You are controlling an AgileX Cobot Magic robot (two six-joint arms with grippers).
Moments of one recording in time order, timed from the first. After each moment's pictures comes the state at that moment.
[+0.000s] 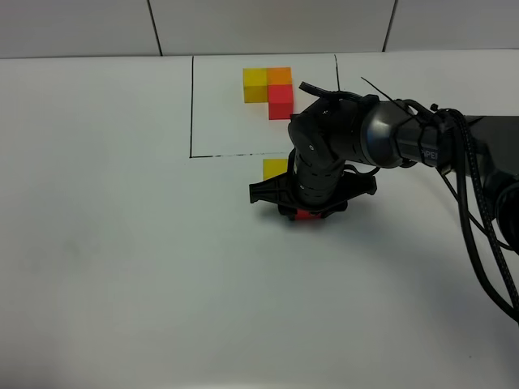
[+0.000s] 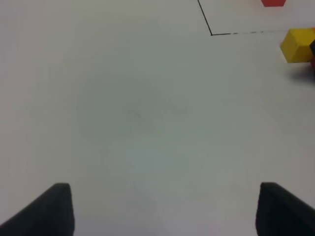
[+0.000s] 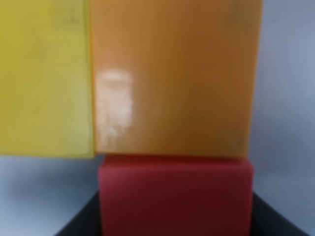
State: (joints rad) left arm -0.05 0.05 -0.50 -0.08 1.03 0.02; right arm 0.63 2.20 -1.48 -0.13 0.74 0.68
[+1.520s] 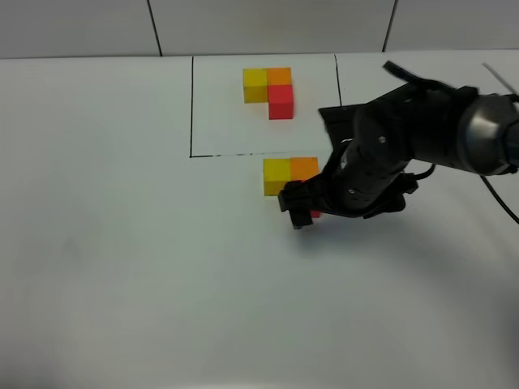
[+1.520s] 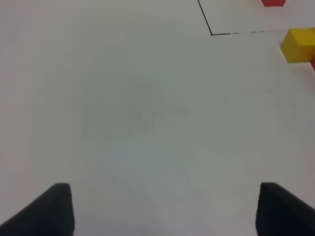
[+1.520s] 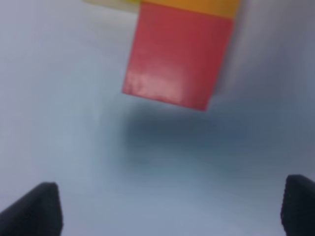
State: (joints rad) left arm -0.05 0.05 -0.50 -0.08 1.03 0.02; right arm 0.56 1.87 -1.18 0.04 0.67 0.37
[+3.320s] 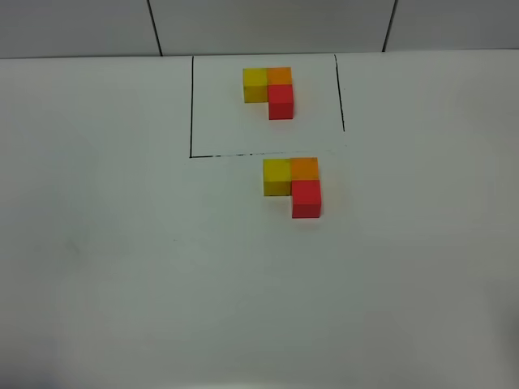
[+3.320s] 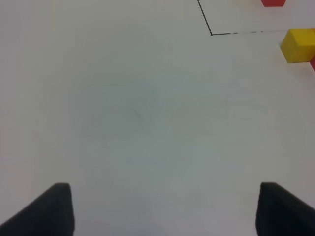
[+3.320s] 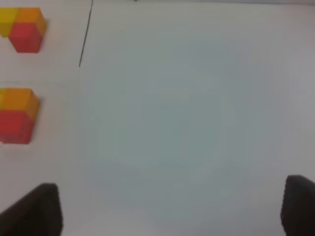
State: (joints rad) left arm -0.05 0.05 -0.50 -0.08 1.03 0.02; right arm 0.05 0.50 -0.79 0.00 0.96 0.03
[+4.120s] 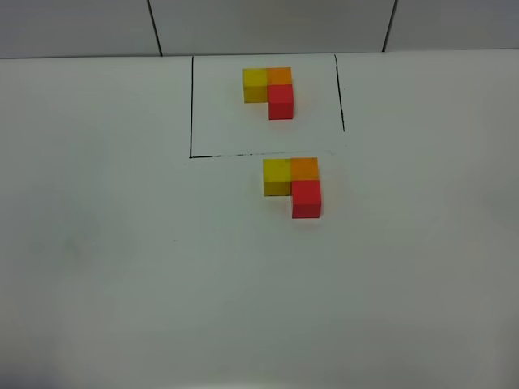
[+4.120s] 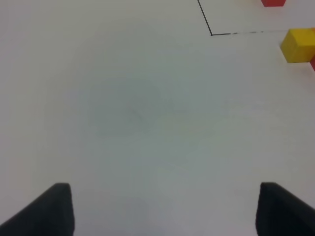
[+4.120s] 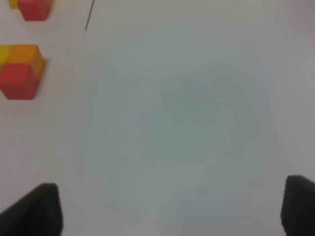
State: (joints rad) left arm -0.05 0.05 -0.50 -0.08 1.03 0.02; right arm 0.05 0.05 -0.52 0.02 1.05 0.04
